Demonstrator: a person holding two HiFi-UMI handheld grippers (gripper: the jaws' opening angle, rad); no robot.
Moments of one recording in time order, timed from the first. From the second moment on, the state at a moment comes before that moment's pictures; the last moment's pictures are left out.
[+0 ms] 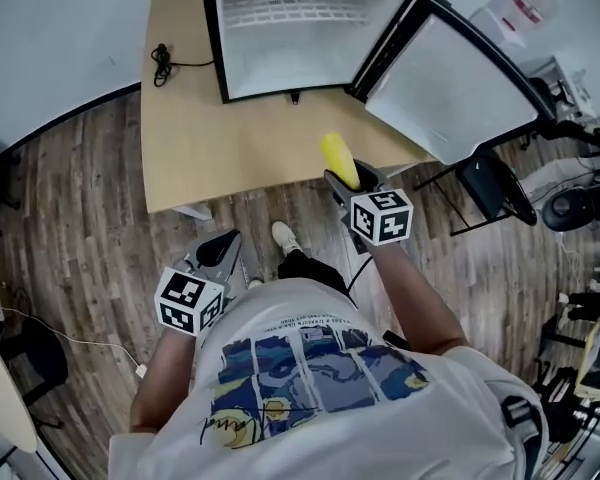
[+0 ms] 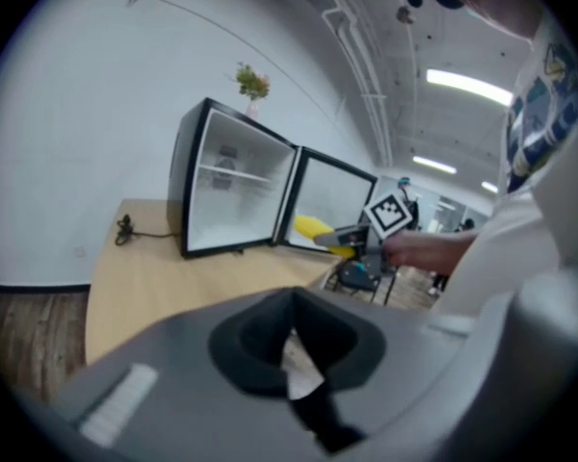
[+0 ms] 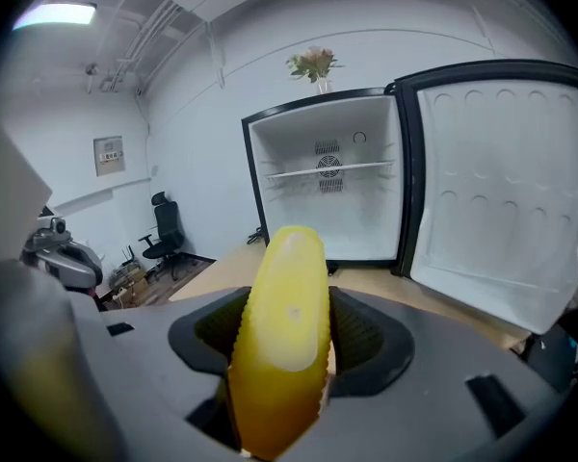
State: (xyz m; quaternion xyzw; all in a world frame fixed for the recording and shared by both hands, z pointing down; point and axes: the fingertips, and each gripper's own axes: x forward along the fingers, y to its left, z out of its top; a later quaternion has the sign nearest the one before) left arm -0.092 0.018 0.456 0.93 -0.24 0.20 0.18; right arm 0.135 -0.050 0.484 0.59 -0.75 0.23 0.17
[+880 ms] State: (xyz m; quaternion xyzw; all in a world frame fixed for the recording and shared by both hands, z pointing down) left arm -0.073 -0.119 0.448 0.86 -0.43 0.19 0.21; right arm 0.192 -0.338 0.536 0.57 -0.77 0.22 0.18
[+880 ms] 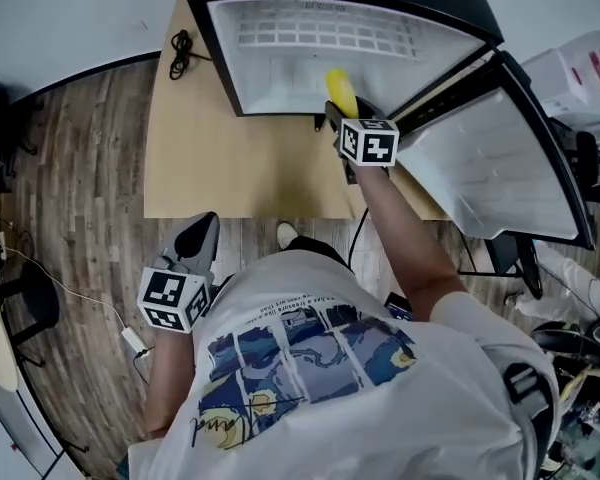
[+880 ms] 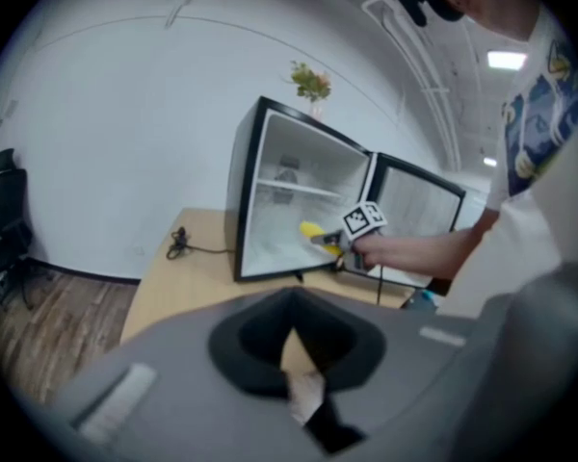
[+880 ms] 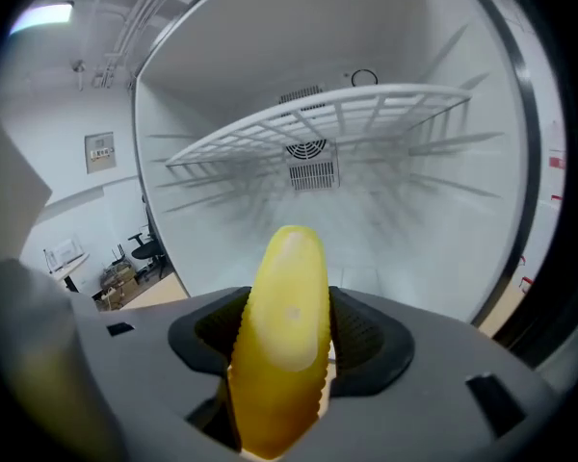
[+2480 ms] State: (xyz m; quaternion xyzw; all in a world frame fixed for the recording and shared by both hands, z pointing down) left arm -0.118 -0.119 0.449 0.78 -0.54 0.21 0.24; right arm 0.200 -0.481 0.628 0.62 -0.70 0.23 0.26
